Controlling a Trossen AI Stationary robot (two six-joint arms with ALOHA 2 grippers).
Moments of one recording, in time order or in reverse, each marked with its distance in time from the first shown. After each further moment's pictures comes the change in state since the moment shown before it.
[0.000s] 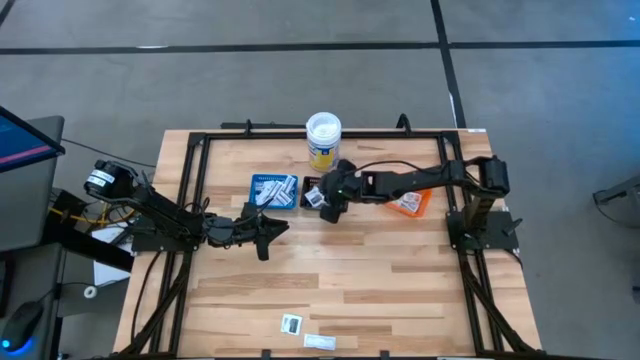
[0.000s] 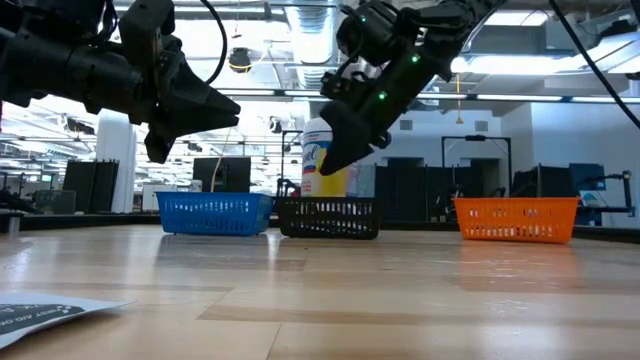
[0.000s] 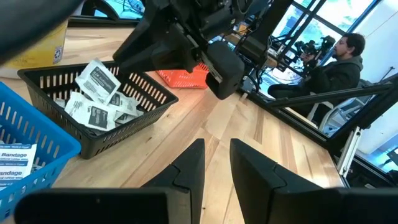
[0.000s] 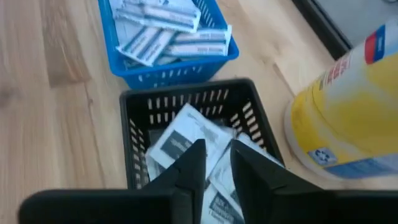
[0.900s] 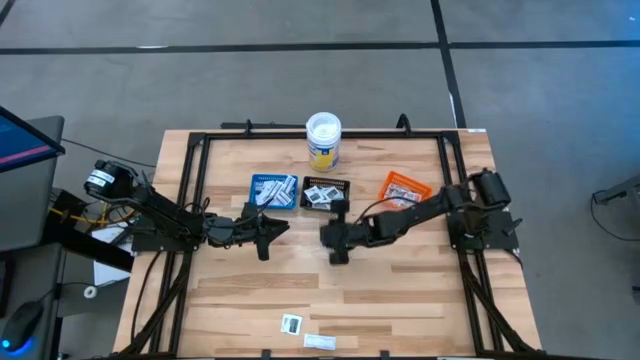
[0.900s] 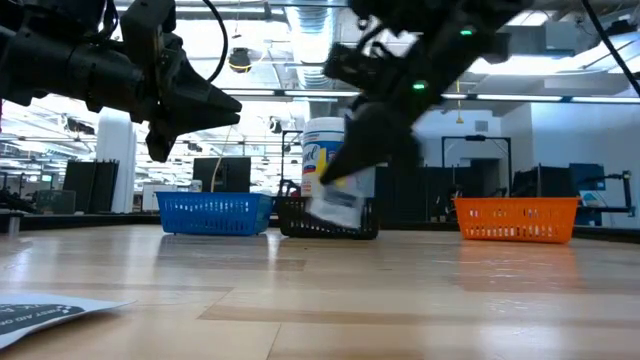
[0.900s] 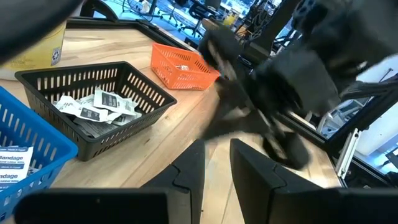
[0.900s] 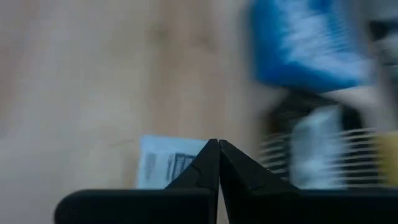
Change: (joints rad) left arm 0.000 0.000 0.006 0.000 0.000 0.000; right arm 0.315 0.044 -0.071 0.062 0.132 -0.151
